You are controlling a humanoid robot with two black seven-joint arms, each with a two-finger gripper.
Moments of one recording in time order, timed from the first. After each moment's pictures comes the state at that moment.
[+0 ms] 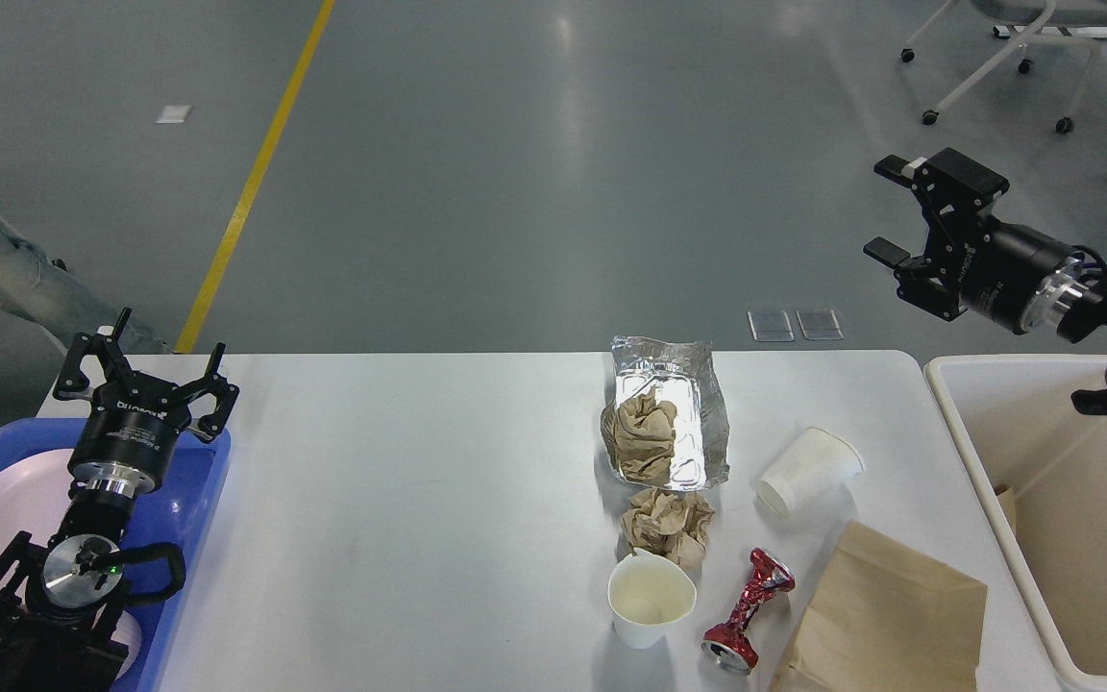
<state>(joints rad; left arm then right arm) -0.35 0.18 -1.54 -0.68 0.28 -0.58 -0.16 1.14 -0.81 0.02 1.02 -0.41 0.30 0.32</state>
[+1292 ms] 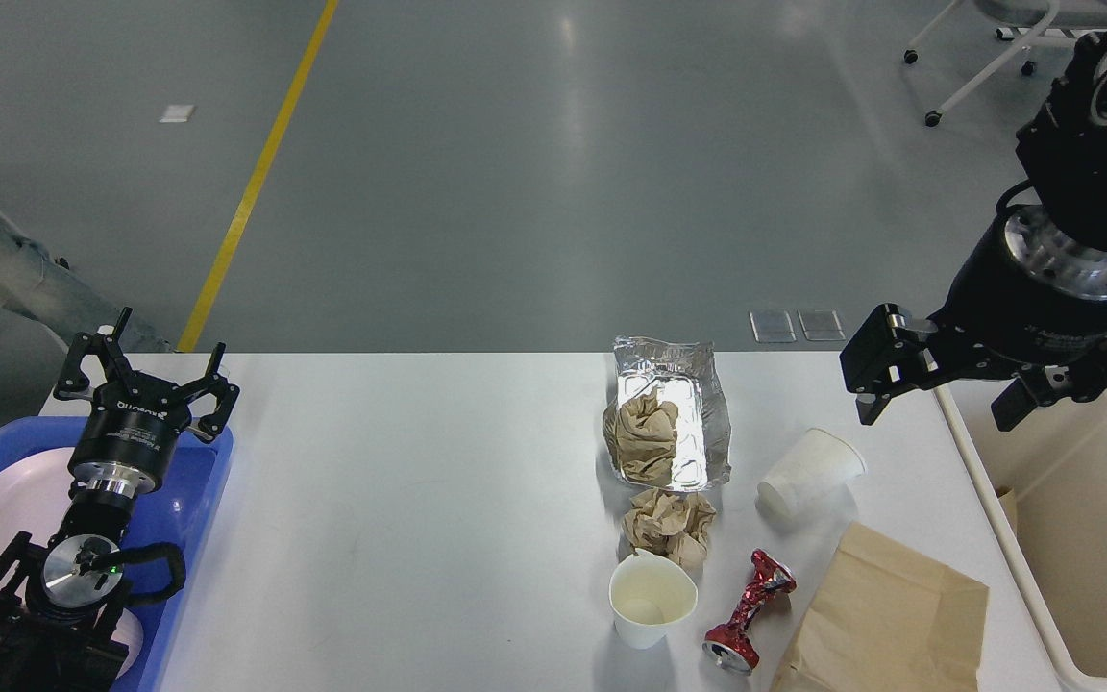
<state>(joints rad) -0.35 0.18 -1.54 -0.68 0.28 -0.58 -0.15 2.50 -0.32 -1.37 1.64 0.08 0.82 -0.24</state>
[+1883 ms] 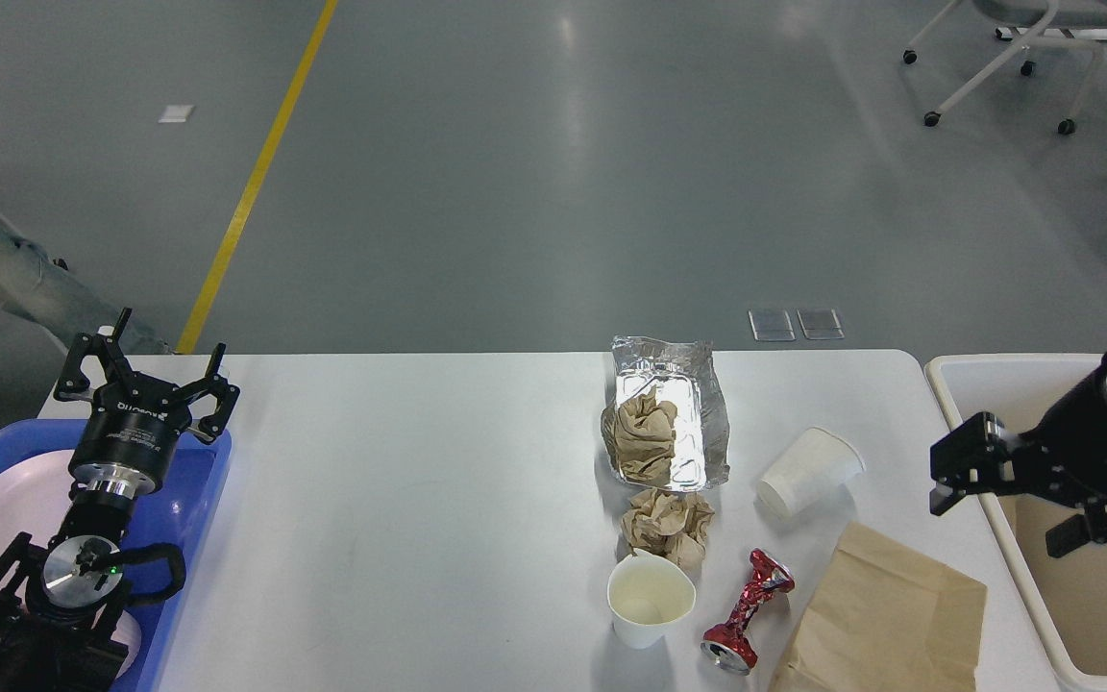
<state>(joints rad) -0.35 0.18 -1.54 -0.68 0.28 -0.58 -0.15 2.15 -0.65 -1.41 1.64 -0.12 0.61 -0.12</state>
